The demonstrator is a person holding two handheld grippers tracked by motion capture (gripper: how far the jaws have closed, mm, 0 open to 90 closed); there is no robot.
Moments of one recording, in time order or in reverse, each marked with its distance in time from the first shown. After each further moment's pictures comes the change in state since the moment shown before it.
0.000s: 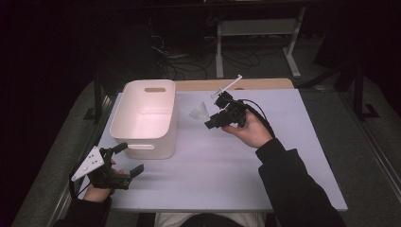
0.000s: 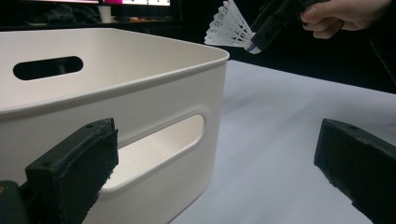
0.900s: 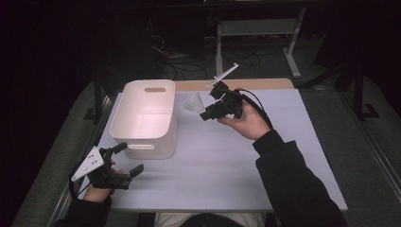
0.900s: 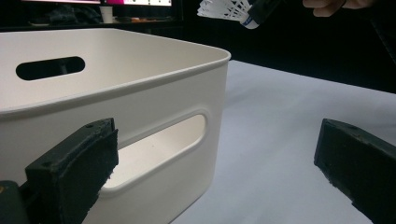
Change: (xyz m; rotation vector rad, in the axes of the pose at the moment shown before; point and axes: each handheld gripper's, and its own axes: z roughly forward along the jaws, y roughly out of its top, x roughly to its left) left arm 0.000 0.000 0.000 -0.002 0.006 0.001; right arm 0.009 0.029 -0.017 -0.025 -0.009 -0.044
